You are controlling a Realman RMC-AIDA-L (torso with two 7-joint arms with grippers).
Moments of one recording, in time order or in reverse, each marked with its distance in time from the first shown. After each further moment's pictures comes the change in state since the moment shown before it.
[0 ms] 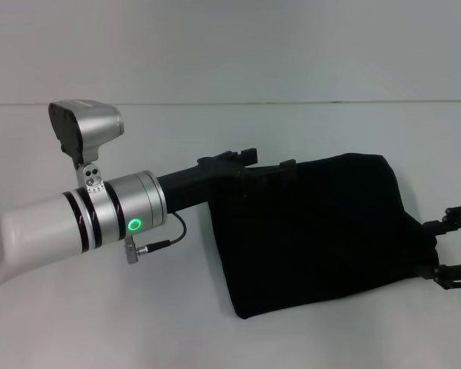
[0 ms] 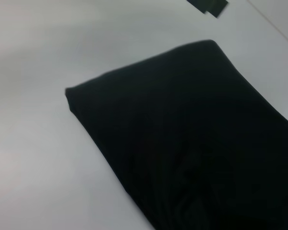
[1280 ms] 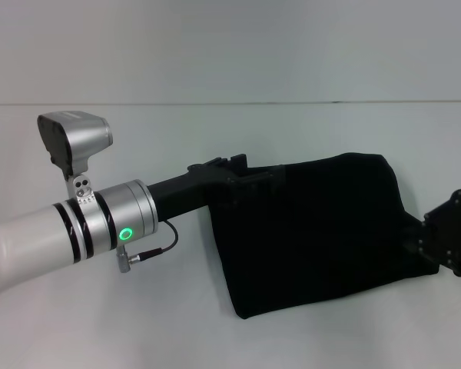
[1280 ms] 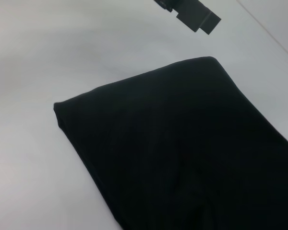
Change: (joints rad) left arm 0.025 -0.002 -0.023 -0.018 -0.007 0.010 0.033; right arm 0.033 -0.005 -0.061 0.078 0.023 0.099 0.014
